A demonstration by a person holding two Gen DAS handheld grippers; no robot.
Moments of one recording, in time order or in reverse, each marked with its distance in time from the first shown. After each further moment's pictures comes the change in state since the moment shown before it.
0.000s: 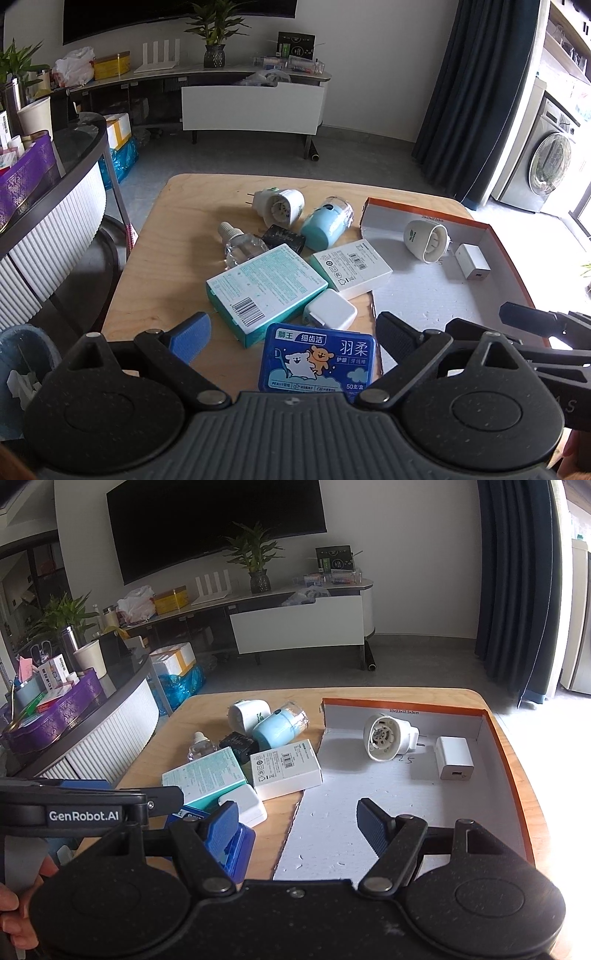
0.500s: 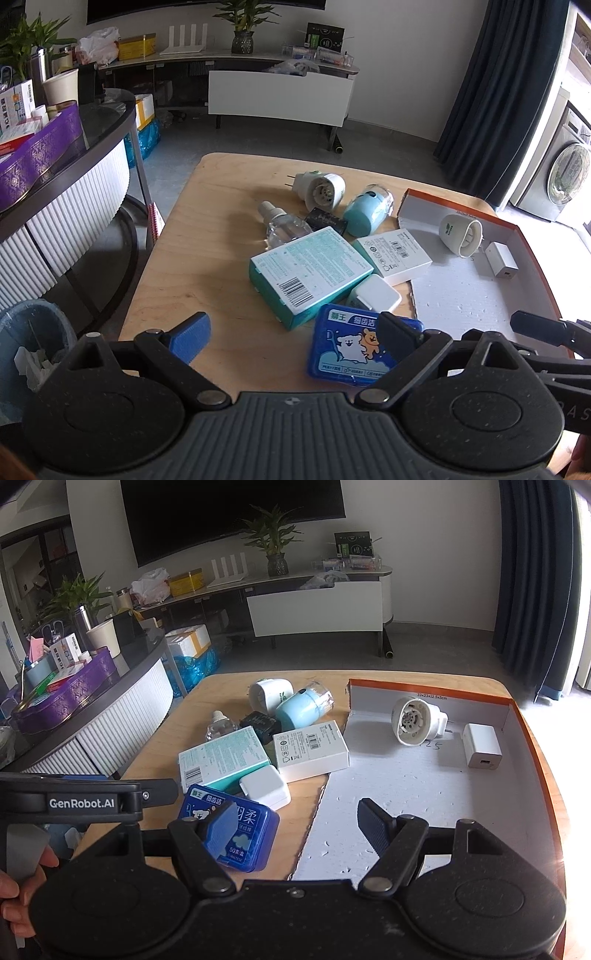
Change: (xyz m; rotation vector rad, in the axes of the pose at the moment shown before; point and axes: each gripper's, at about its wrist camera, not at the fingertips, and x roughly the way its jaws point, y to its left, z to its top) left arm 0.004 0.036 -0.009 -0.069 0.033 0.044; right arm 0.014 0.016 -0.007 -0.033 0.053 0.043
